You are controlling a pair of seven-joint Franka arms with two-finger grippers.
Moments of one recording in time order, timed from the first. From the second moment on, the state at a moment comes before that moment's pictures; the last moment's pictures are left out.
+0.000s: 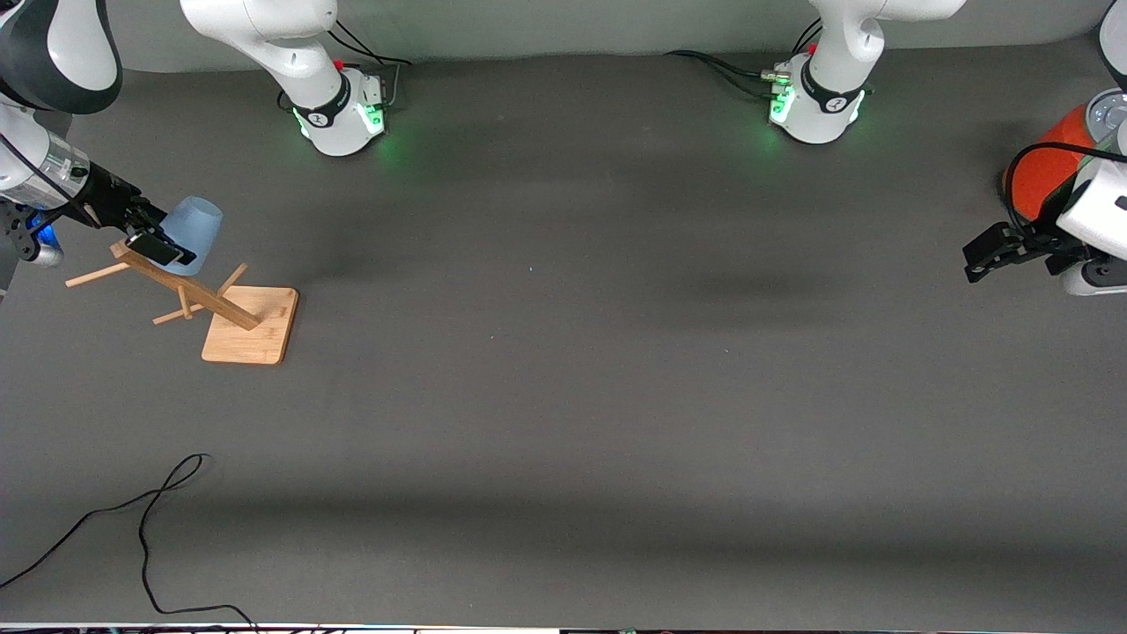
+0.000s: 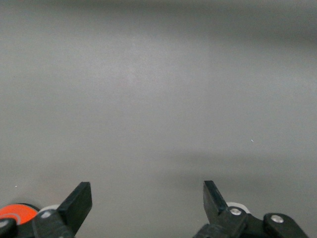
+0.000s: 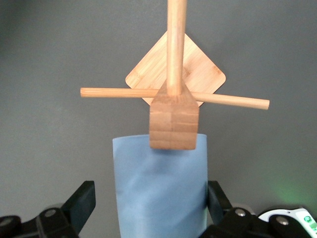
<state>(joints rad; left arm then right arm) -0.22 -0.07 0.20 -1.80 0.07 1.79 -0.09 0.00 -0.30 -0.21 -2.29 0.05 1.93 0.68</state>
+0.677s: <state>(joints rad) -0.22 -0.07 0.20 -1.80 0.07 1.79 -0.09 0.00 -0.30 -0.22 -2.29 0.04 1.93 0.68</state>
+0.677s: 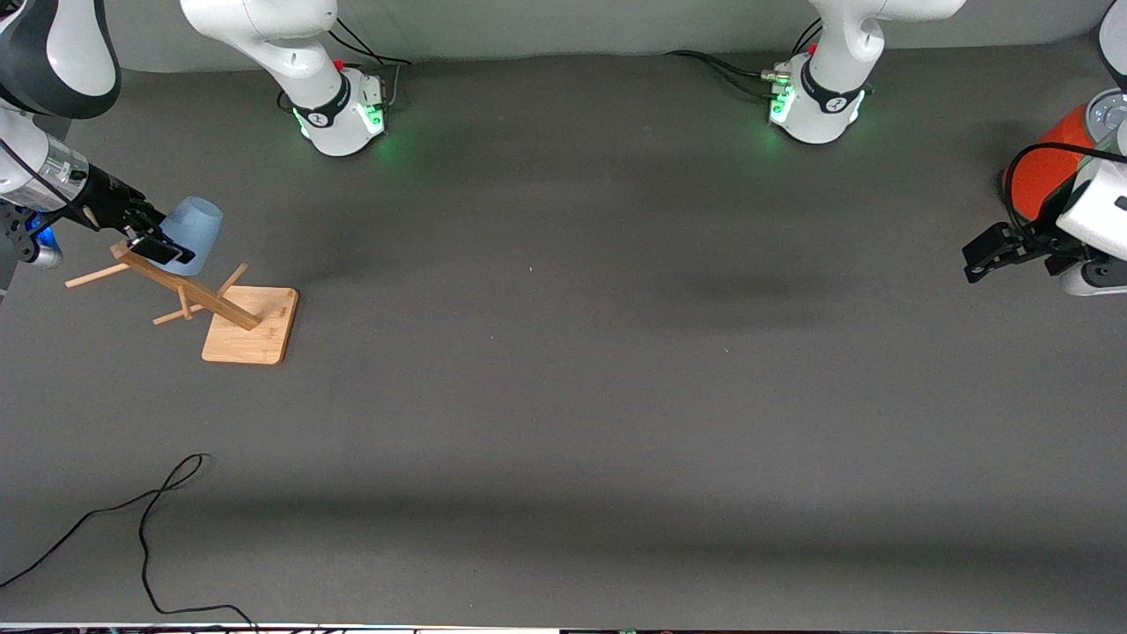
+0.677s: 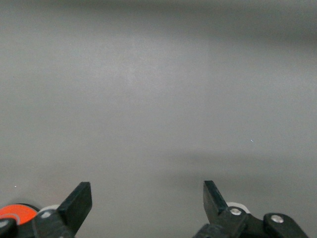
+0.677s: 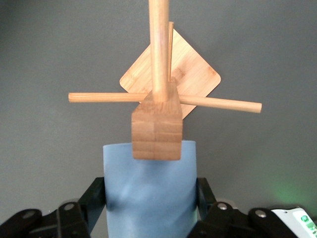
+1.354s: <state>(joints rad) -0.22 -0.07 0.20 -1.80 0.07 1.79 -0.09 0.00 -0.42 -0.10 -2.29 0.04 1.78 0.82</state>
